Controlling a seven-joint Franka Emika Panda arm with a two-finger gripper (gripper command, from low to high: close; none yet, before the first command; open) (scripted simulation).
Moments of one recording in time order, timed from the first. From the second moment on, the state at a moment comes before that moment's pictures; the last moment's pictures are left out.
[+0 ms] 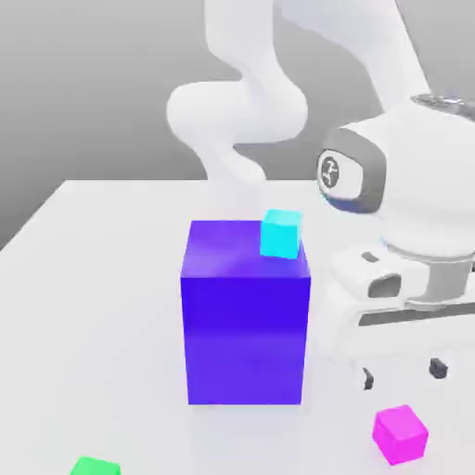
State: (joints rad) arm 0.09 0.27 0.30 -2.39 -0.22 2.67 1.09
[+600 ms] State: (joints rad) arm 0.12 0.33 0.27 -2.39 -0.20 2.70 1.11
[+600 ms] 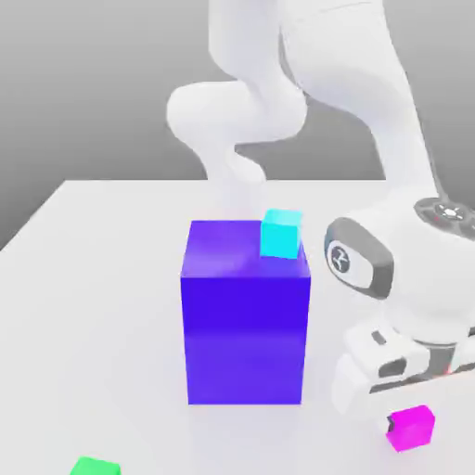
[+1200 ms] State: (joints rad) arm -0.20 0.43 -0.08 -2.19 0.07 2.62 1.56
